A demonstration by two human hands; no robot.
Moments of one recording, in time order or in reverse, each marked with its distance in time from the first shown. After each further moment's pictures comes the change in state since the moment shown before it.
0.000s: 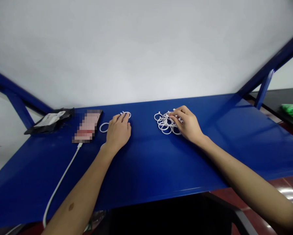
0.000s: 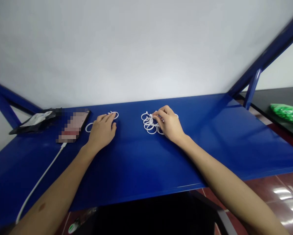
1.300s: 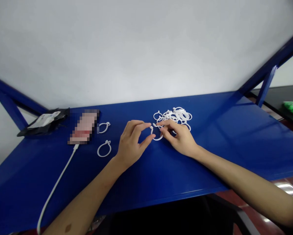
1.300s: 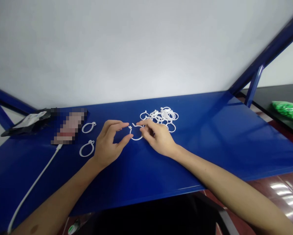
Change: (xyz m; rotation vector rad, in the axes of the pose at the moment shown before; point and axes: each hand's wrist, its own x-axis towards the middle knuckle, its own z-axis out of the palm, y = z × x) left_hand -0.016 0.070 -0.036 -0.482 0.288 0.251; right_hand -0.019 -0.051 0.011 0.356 -0.185 0.156
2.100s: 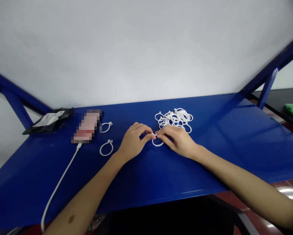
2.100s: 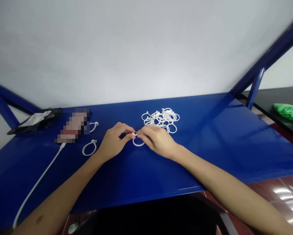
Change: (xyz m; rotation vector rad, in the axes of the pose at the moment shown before) left_hand 0.003 -0.017 0.005 -0.123 -0.318 -0.237; right_hand 0.000 0.007 -0.001 -0.181 -0.156 -0.277
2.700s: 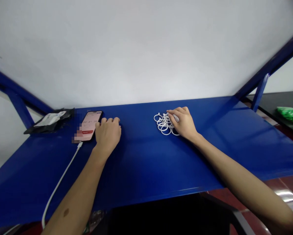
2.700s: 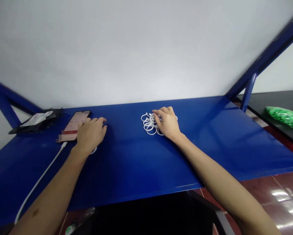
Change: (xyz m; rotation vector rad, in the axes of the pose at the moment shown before) left_hand 0.000 -0.042 -0.048 0.885 -0.165 -0.442; right_hand 0.016 0.063 -0.014 -0.381 0.332 0.203
